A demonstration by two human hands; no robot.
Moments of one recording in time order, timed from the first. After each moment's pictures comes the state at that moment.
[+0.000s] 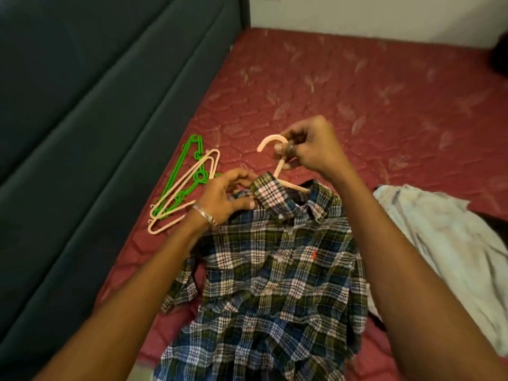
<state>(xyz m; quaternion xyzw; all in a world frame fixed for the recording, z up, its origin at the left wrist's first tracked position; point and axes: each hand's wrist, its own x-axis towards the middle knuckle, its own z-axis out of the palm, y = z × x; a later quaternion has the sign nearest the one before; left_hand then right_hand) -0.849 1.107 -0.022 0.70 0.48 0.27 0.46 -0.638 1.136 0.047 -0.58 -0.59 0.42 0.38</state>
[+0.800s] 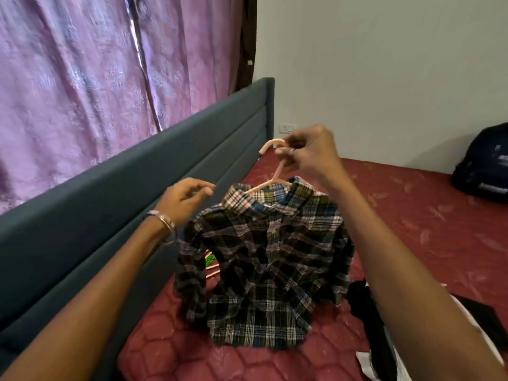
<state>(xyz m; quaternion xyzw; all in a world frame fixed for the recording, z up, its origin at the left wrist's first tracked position) -0.967 1.003 0.220 0.74 0.54 0.36 0.18 -0.693 1.021 0.298 -0.48 -0.68 0.24 0.51</state>
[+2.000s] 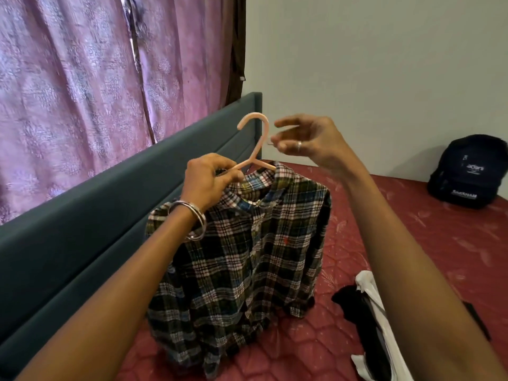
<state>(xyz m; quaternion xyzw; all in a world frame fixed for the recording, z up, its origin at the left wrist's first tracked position) -0.919 0.993 0.286 0.73 0.47 0.48 0.08 -0.688 0.999 0.342 -0.37 -0.69 0.38 0.50</state>
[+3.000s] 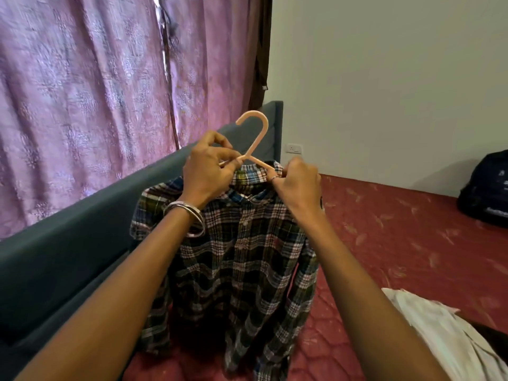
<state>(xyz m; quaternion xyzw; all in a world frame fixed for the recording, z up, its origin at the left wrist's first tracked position) -0.950 1.009 0.307 0.72 0.48 0.50 -0.05 -0.770 0.999 0.293 -0.65 -0.63 -0.02 0.41</state>
